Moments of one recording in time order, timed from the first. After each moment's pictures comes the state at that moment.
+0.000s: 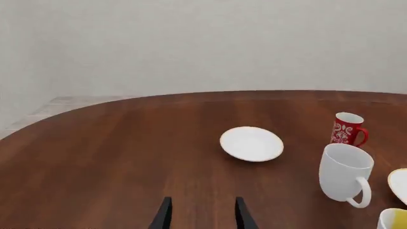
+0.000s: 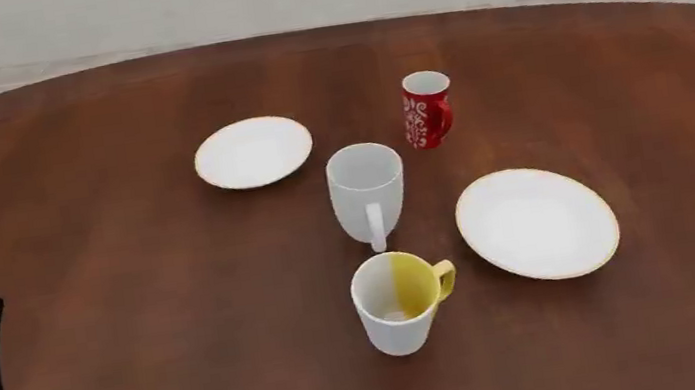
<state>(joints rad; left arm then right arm) 0.00 0.07 -0.01 -0.05 0.01 -0.02 0.00 0.00 0.00 -0.01</state>
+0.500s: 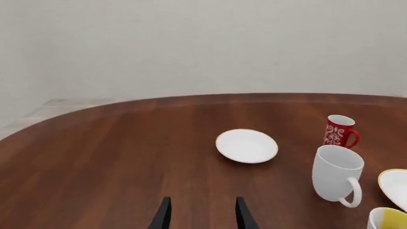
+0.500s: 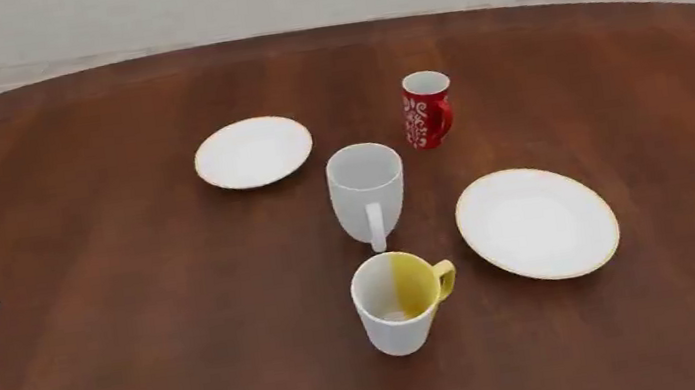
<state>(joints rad) -0.02 0.01 -0.04 0.03 0.00 0.01 0.02 0.00 -0.02 0.01</state>
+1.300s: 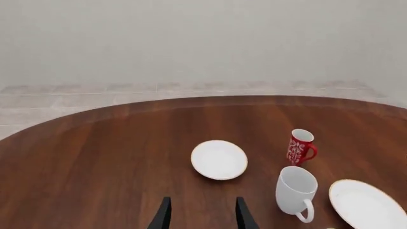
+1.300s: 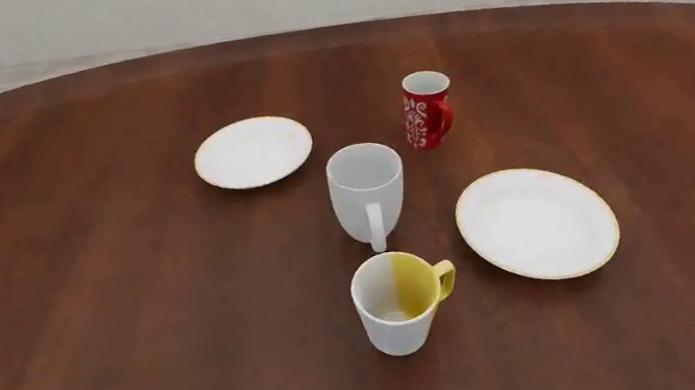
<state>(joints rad) -0.14 0.37 -0.59 0.34 -0.04 0.02 0.09 0.00 -0.07 0.03</state>
